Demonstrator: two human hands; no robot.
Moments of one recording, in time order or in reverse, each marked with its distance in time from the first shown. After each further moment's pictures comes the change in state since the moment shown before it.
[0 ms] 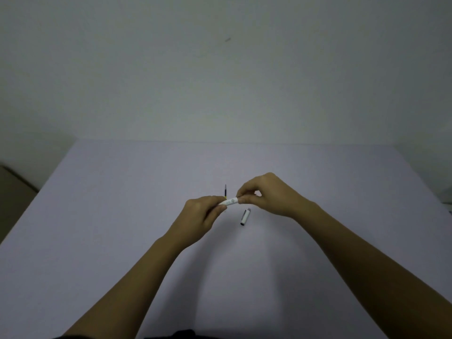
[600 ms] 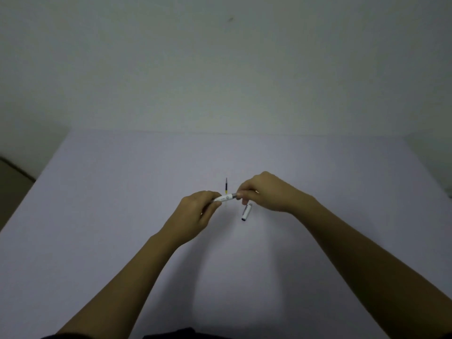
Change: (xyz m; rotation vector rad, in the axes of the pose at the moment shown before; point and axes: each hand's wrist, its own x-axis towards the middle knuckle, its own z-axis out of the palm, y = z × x) left_hand 0.003 -0.007 -0.009 0.061 0.004 -0.003; right_hand 0.012 -0.007 -0.005 -0.102 -0.142 0.071
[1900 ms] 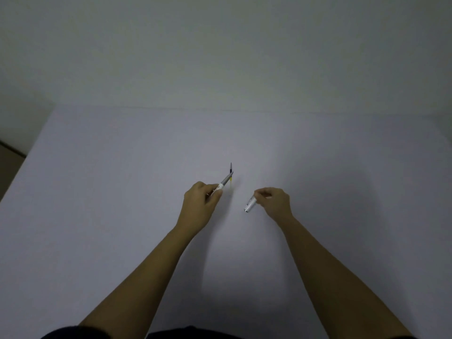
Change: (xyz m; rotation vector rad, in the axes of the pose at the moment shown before) left_hand 0.024 -0.058 0.069 -0.166 0.031 -0.467; right_hand 0.052 0.111 0.145 0.641 0.458 0.630
